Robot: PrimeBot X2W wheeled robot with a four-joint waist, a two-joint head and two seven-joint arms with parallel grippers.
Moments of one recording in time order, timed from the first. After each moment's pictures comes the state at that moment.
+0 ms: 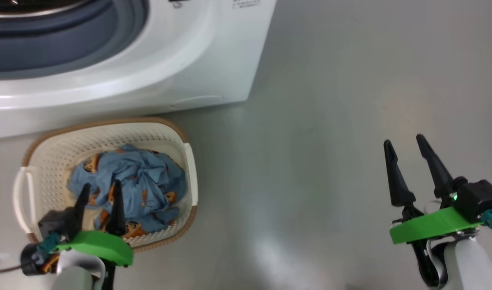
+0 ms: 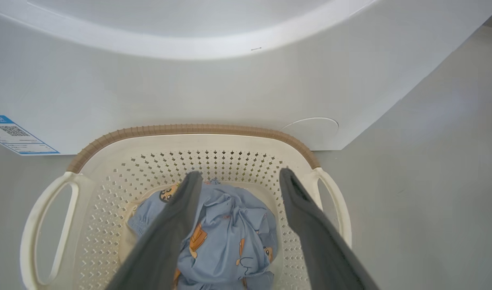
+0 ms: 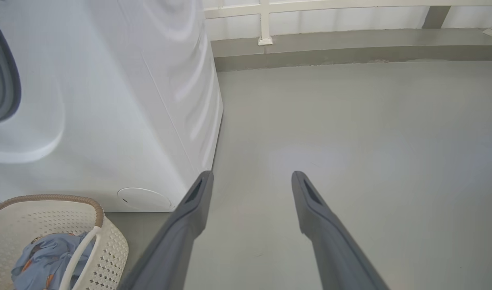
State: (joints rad) left arm -0.32 0.06 -0.03 0.54 -0.23 -0.10 -0.26; right arm -0.21 -0.09 -0.05 0.11 0.18 0.13 -0.25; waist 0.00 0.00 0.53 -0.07
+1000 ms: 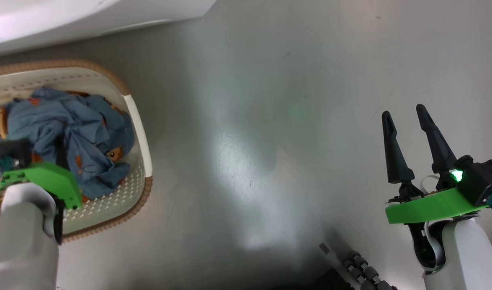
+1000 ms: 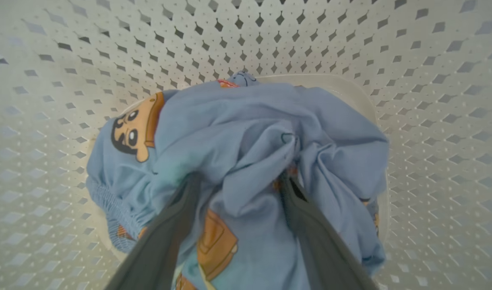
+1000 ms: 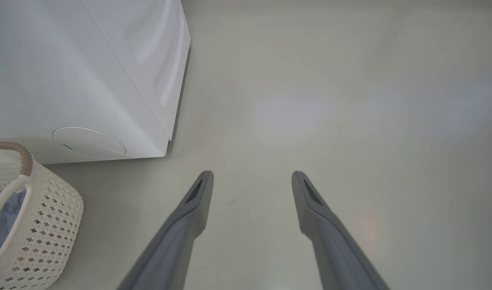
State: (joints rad) left arm -0.75 0.22 -0.06 1.00 -0.17 0.00 -0.16; right arm -0.29 -0.08 -0.03 0.05 0.20 0.13 -0.26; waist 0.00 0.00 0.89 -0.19
